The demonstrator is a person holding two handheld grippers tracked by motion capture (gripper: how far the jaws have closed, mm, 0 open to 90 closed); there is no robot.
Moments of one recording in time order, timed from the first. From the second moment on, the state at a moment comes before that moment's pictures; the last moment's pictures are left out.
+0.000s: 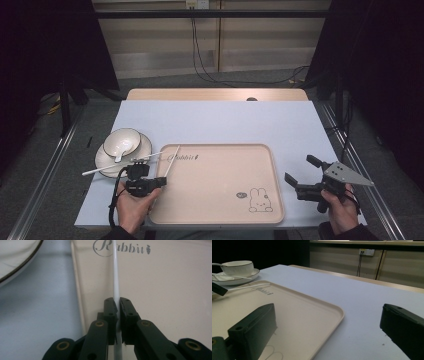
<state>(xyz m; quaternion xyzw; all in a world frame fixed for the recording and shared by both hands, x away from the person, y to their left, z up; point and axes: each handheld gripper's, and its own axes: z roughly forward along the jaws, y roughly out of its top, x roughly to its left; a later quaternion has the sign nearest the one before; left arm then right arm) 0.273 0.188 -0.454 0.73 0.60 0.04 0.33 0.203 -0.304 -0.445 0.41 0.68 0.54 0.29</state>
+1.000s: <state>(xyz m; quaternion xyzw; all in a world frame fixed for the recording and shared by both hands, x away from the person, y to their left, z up) 0.273 0.190 -0.454 0.75 0.54 0.04 0.37 0.203 -0.304 -0.445 0.40 0.68 0.54 0.29</state>
